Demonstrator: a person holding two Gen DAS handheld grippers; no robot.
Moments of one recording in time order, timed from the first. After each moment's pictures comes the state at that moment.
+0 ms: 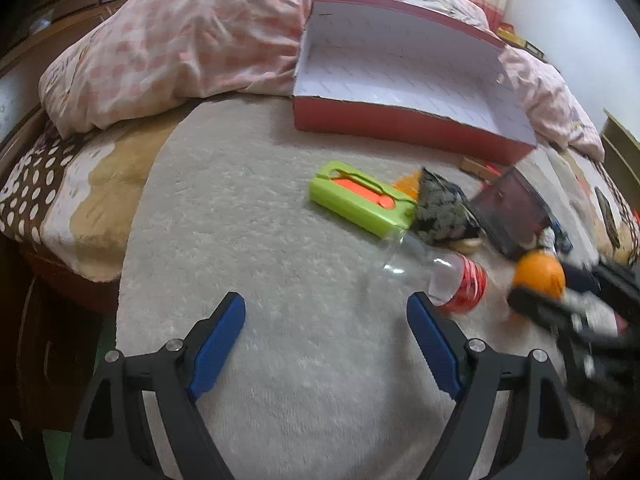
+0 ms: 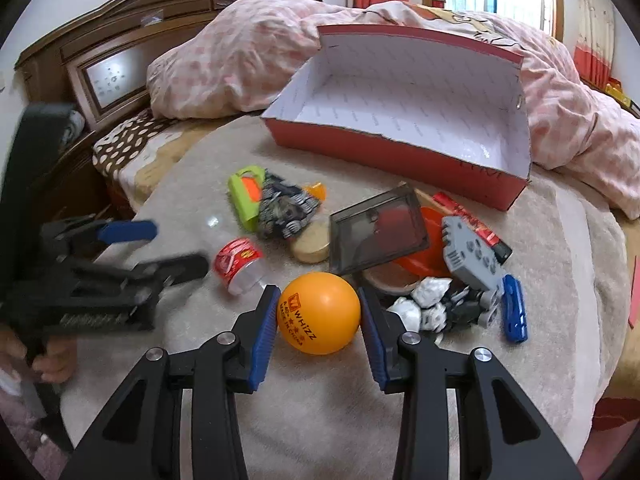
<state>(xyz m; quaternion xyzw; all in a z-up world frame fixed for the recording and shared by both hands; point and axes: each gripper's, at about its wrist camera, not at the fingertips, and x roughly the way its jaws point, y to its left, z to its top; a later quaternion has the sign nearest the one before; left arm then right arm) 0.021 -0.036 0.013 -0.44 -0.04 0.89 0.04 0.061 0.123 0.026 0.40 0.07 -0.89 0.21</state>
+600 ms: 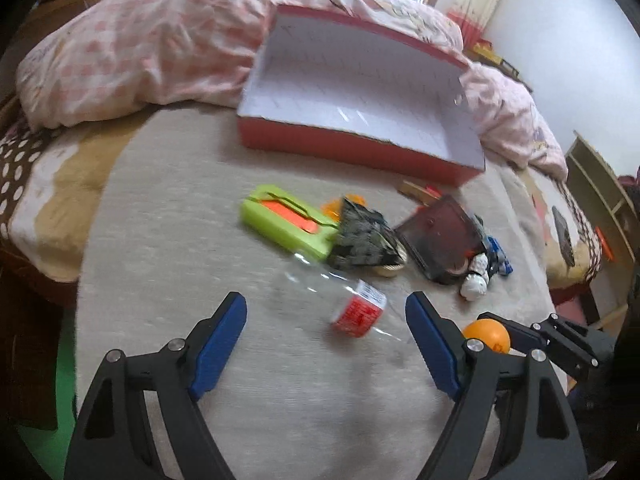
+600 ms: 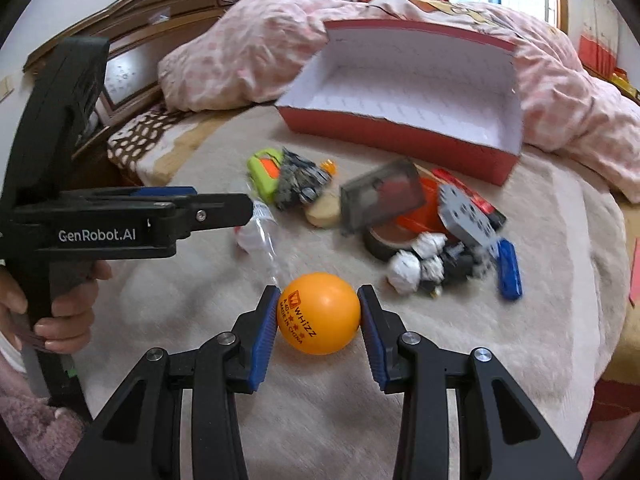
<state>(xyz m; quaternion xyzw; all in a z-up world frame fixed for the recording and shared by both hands) 0.019 -0.010 0.034 -0.45 -0.09 0.88 0.10 0.089 0.138 0.029 0.41 0.06 -0.88 0.22</state>
